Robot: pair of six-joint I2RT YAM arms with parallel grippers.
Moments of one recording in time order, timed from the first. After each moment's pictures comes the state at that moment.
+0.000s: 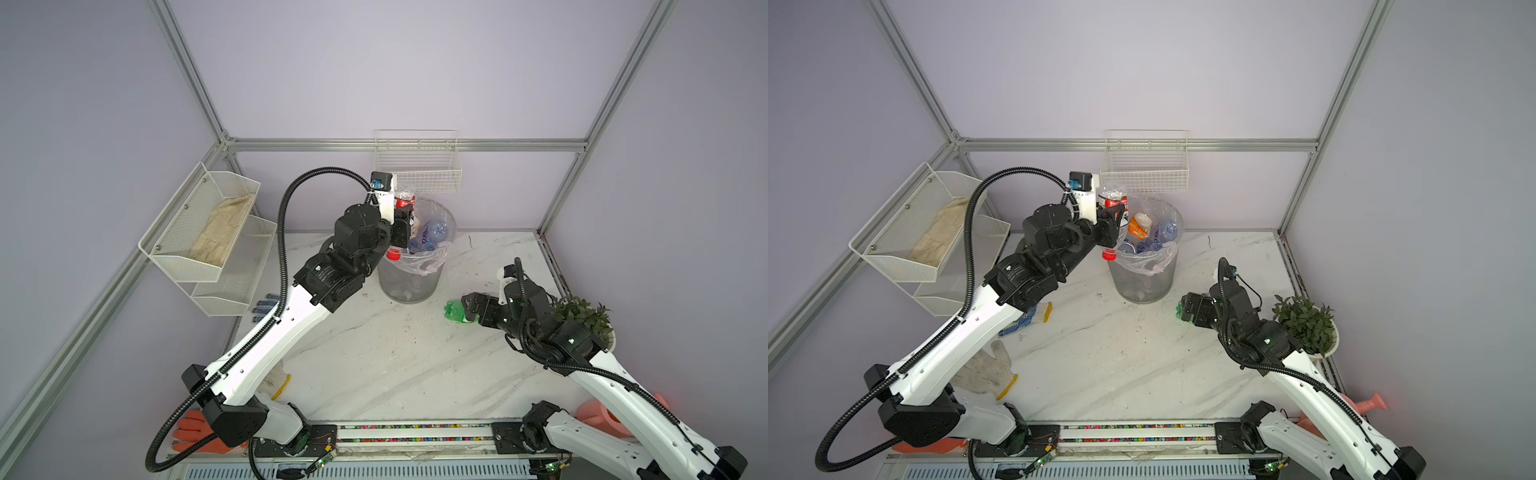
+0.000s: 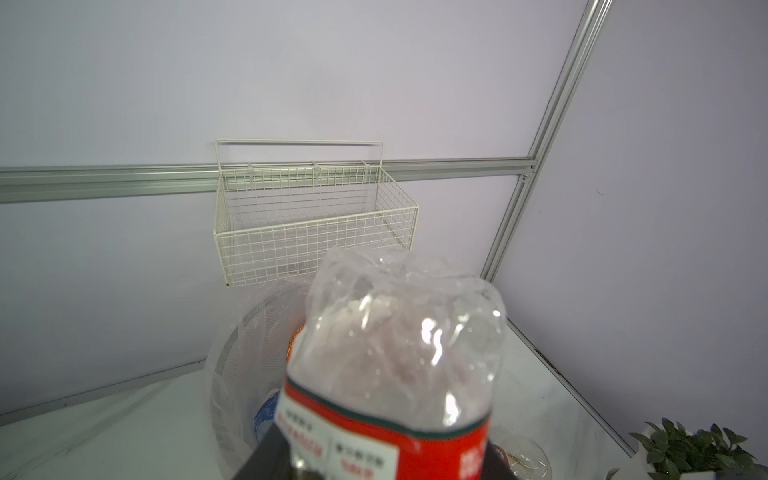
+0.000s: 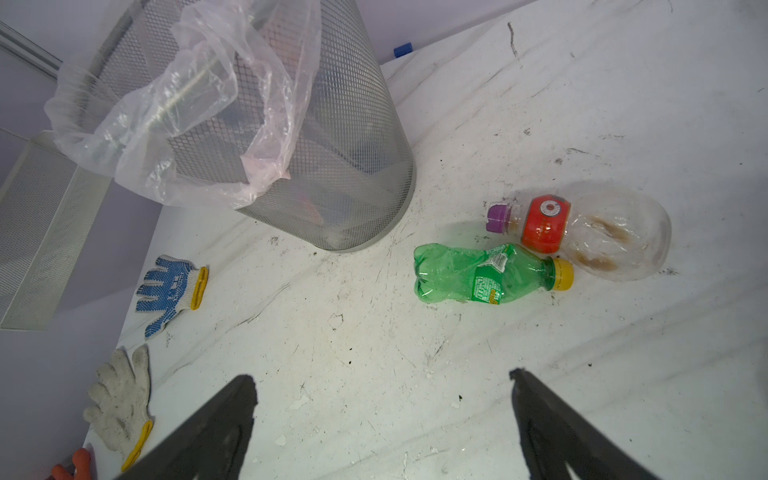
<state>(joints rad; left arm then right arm) -0.75 1.48 1.78 -0.36 -0.35 -0.14 0.60 0.89 0.97 -0.70 0.17 0.69</state>
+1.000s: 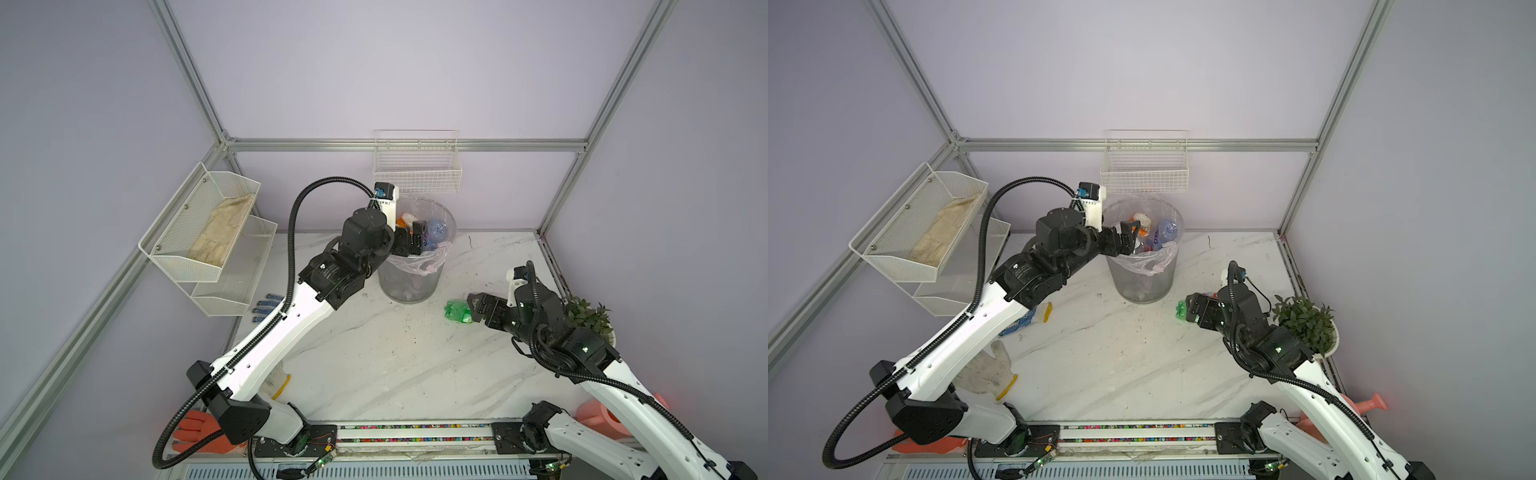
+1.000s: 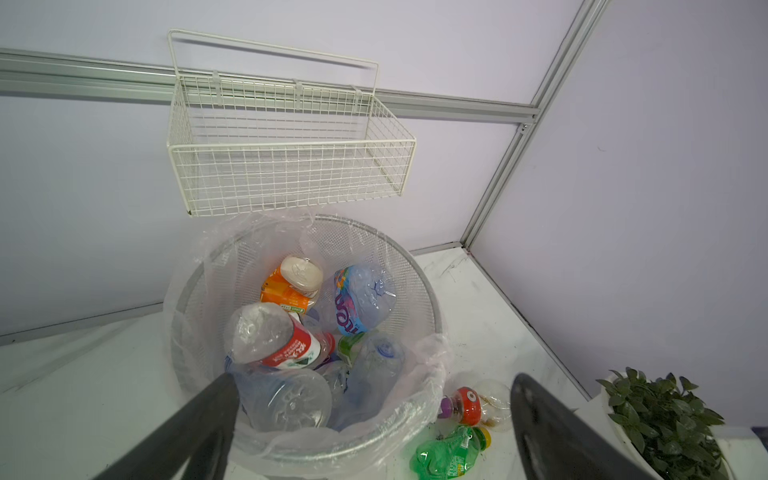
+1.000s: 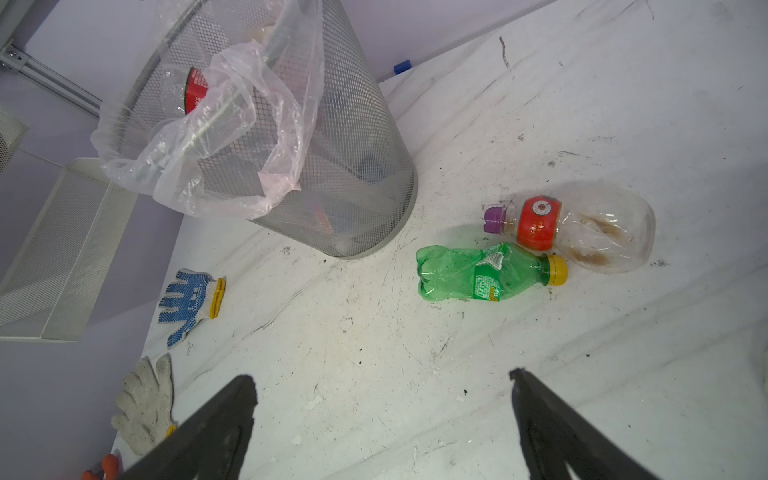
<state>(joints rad) -0.73 1.42 1.64 -0.45 -0.27 -0.29 0.60 0.85 0.99 -0.73 0.18 0.73</state>
